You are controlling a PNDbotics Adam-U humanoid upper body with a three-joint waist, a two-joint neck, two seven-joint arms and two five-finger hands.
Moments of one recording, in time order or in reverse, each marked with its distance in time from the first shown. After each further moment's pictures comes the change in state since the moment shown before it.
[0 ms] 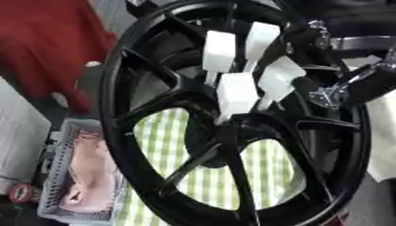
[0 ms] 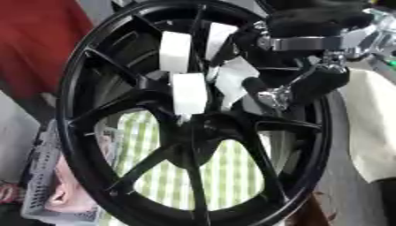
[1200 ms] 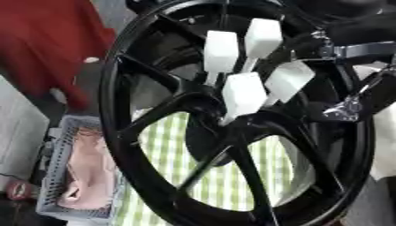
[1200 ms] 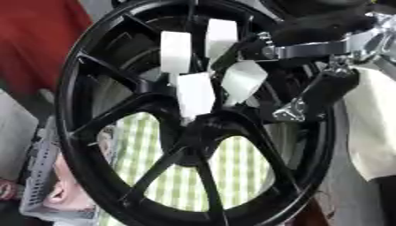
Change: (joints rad) left arm -0.007 0.000 0.000 0.000 0.000 0.004 -0.006; right arm 0.026 0.000 -0.028 0.000 0.007 0.009 0.035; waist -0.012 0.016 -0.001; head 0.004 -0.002
